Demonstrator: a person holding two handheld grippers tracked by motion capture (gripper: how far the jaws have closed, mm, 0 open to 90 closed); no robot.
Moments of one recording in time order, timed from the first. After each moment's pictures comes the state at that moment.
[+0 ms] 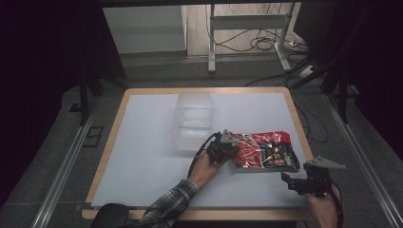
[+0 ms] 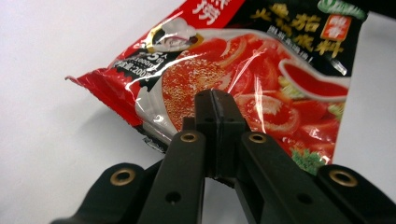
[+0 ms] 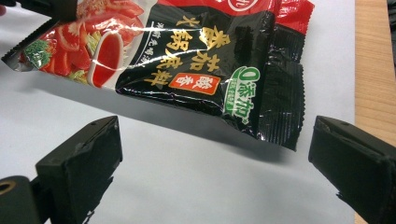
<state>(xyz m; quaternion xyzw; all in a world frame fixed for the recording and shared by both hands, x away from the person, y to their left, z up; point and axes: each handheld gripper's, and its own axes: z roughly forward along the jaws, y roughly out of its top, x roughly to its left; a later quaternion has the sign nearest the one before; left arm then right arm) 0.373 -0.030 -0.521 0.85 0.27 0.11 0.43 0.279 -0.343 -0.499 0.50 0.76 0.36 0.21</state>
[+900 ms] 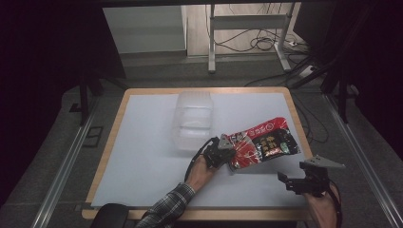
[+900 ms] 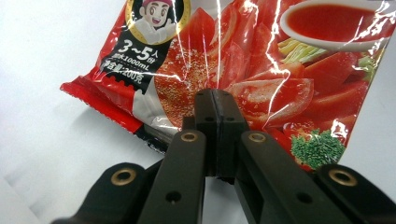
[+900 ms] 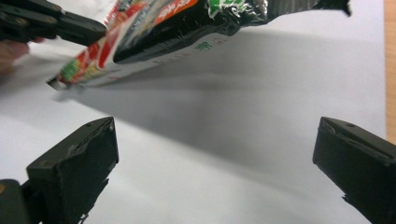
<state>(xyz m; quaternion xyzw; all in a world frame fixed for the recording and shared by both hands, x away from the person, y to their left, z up) 0.363 -0.021 -0.531 0.85 0.27 0.13 0.42 0.278 -0.334 -0.491 0.48 0.76 0.40 0.19</state>
